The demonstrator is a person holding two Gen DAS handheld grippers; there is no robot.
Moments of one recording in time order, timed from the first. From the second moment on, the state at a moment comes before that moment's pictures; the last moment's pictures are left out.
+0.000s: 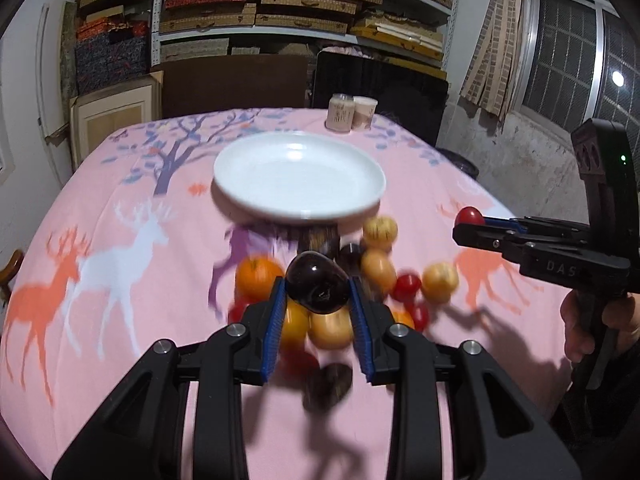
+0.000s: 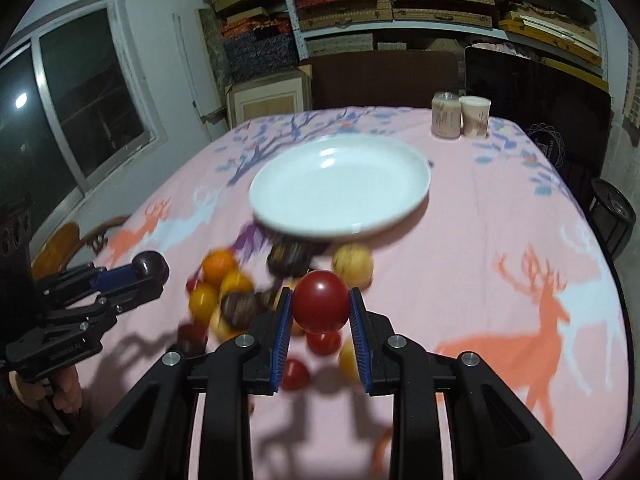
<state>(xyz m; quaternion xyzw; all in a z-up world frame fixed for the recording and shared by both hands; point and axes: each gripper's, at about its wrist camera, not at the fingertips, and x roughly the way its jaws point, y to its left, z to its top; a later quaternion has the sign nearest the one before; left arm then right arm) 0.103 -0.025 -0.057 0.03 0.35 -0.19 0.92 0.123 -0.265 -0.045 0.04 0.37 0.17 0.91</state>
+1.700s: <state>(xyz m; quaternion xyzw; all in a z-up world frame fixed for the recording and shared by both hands) 0.049 -0.048 -0.122 0.11 0.39 -0.17 0.90 0.041 -0.289 -0.098 0.11 0.39 0.10 0.91</state>
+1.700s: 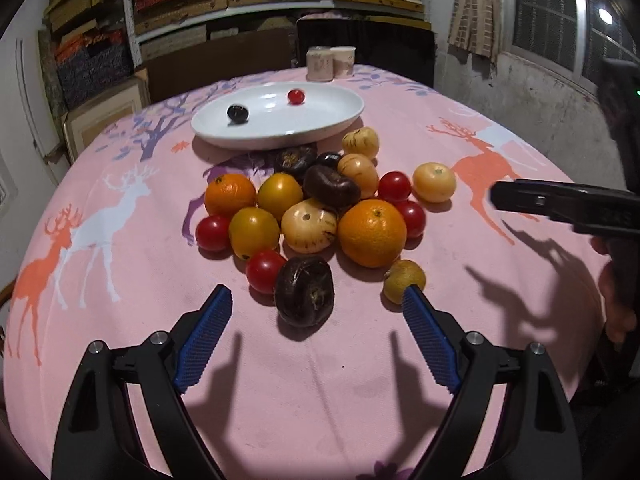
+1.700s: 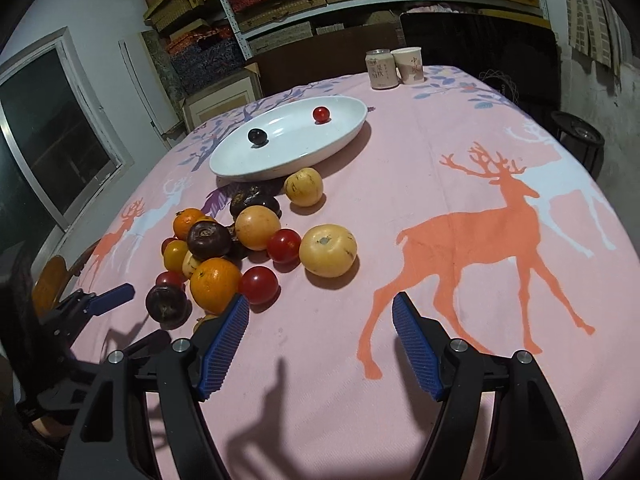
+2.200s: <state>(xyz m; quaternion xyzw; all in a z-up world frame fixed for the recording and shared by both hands) 0.053 -0.046 -0.131 0.08 0.39 -0.19 0.90 0.037 -0.295 -0.101 0.11 0.39 0.08 0.91</state>
